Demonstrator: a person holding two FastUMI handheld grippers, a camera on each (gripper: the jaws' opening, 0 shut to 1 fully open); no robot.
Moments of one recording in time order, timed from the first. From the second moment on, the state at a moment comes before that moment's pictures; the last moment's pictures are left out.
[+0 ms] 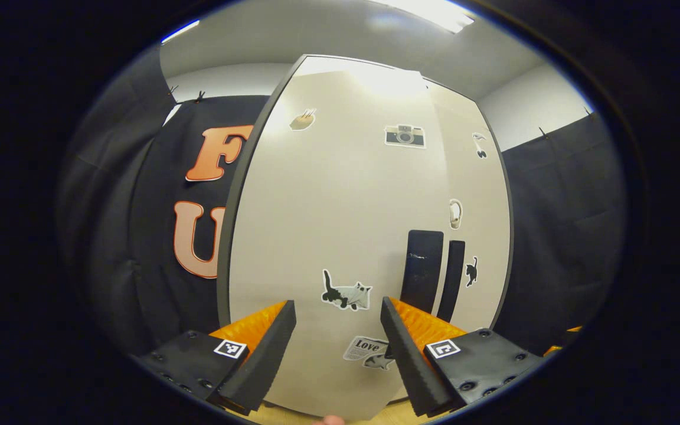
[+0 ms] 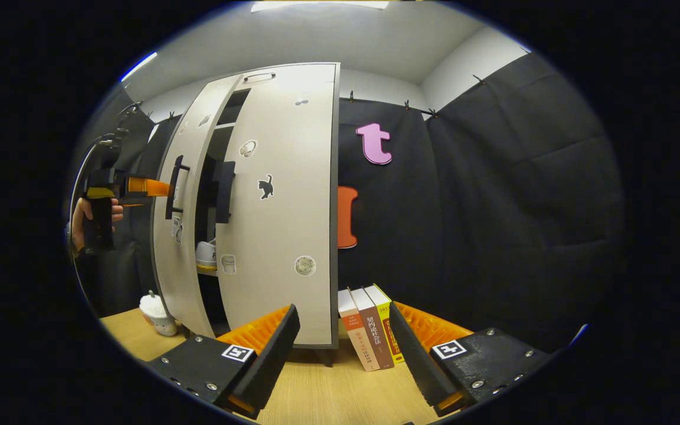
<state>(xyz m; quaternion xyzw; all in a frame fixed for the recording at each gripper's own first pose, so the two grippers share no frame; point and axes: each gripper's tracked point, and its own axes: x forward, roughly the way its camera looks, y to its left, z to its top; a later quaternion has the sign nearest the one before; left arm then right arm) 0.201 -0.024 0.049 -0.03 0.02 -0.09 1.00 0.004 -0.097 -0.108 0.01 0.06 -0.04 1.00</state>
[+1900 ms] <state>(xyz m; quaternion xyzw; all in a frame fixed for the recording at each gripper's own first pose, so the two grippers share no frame) -0.035 -0.012 0.002 -0.02 0.03 0.01 1.00 -0.011 -0.010 -0.076 0.03 0.02 0.06 1.00</state>
